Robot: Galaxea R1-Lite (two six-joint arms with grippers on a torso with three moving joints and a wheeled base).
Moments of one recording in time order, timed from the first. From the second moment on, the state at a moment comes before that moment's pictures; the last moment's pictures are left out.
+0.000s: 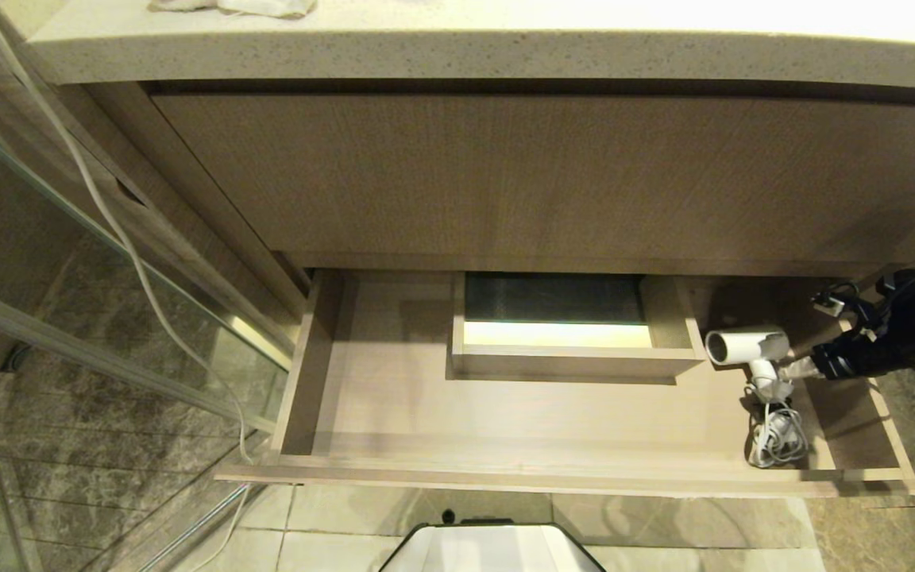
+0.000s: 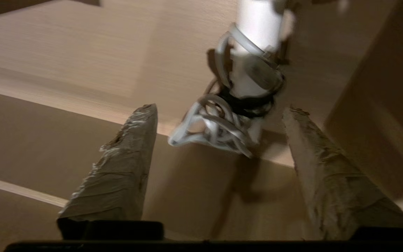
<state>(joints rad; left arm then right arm) 0.00 0.00 0.00 0.00 0.00 0.00 -0.51 2.51 -1.93 0.54 0.45 -0.55</state>
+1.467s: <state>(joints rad) 0.00 0.00 0.00 0.00 0.00 0.00 -0.53 1.92 -1.06 0.68 -0.01 -0.68</state>
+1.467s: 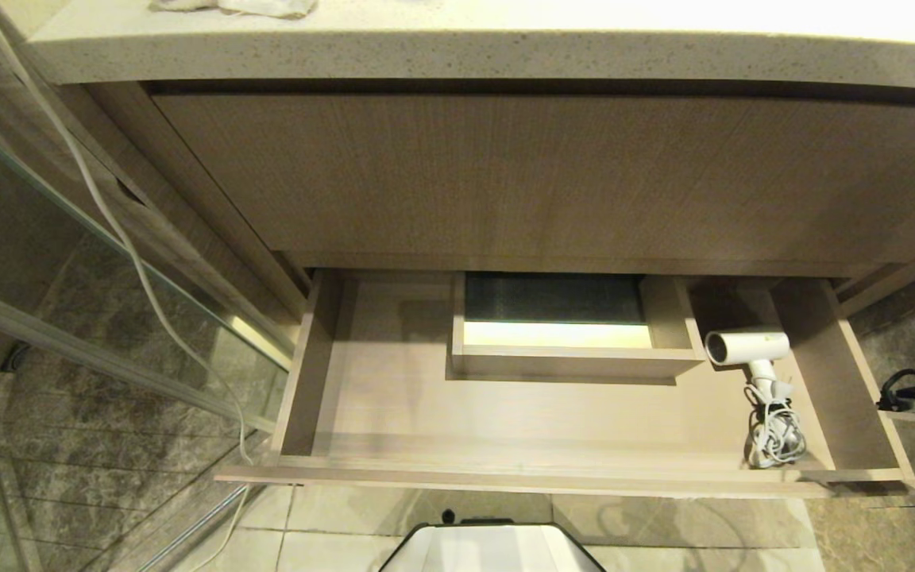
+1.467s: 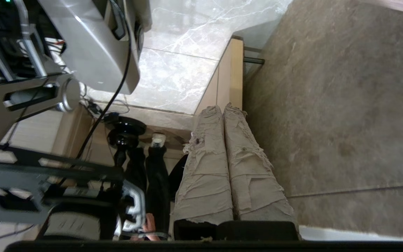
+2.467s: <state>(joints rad) 0.00 0.00 0.00 0.00 0.00 0.00 -0.54 2.18 -1.37 0.54 0.11 -0.66</state>
